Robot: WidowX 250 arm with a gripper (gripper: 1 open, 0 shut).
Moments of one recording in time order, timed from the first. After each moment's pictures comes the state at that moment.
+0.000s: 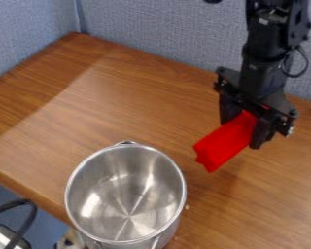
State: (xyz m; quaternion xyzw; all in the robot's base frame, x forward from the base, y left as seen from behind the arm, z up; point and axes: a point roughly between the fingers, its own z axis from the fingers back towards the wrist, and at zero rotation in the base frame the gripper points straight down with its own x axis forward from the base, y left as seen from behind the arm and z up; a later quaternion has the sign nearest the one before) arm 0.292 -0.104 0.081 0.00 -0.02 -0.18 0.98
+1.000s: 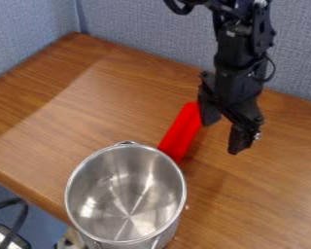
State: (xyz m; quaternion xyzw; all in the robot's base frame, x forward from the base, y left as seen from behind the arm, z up) arm 0.296 -0.081 0.065 -0.01 -0.03 -0.27 0.96
